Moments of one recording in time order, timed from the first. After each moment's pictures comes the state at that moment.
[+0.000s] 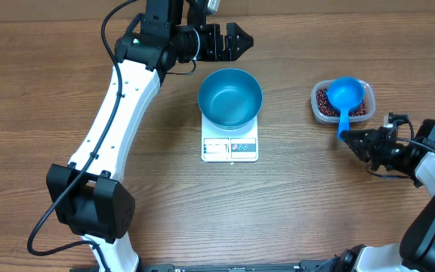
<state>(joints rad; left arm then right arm) -0.29 1.92 1.89 -0.66 0.66 -0.36 -0.54 1.64 0.79 -0.43 -1.00 0.26</state>
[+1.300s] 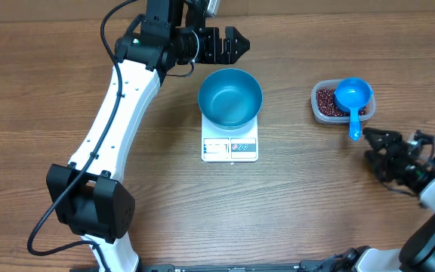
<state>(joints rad) -0.29 1.92 1.89 -0.69 0.60 -0.31 -0.72 1.58 0.58 -0.03 -0.98 0.45</state>
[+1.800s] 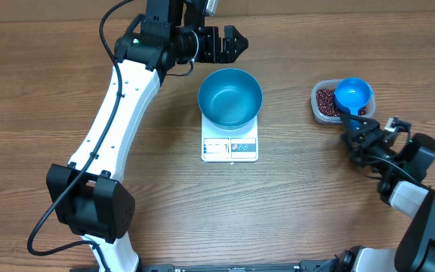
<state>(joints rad) -0.29 1.92 1.89 -0.69 0.57 -0.31 -0.48 1.57 0.44 0.51 -0.92 0.86</state>
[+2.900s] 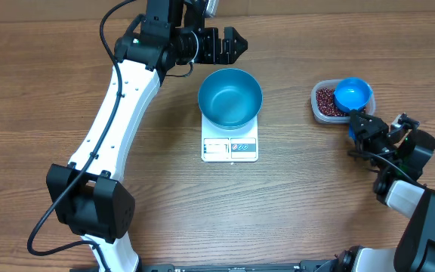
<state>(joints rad) -0.29 1.92 1.89 -0.70 0.57 -0.30 -0.43 1.57 0.44 0.64 -0.69 0.96</state>
